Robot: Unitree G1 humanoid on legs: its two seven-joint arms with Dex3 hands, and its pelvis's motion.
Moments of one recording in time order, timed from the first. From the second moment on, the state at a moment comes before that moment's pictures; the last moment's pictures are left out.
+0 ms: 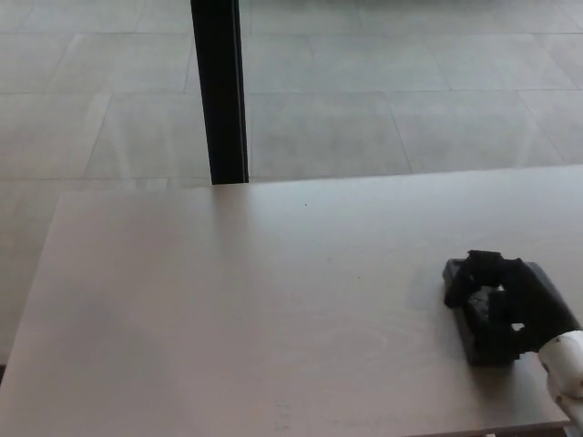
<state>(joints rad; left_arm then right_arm) -0.03 0.59 0.65 1.29 -0.30 -0.11 -0.10 -0.51 -0.40 0.20 0.86 -0.20 -0.27 -0.10</state>
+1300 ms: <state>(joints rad) -0.02 0.60 0.65 1.29 -0.31 -0.12 -0.10 -0.48 -0.21 0.06 0.85 -0.12 -0.30 -0.18</state>
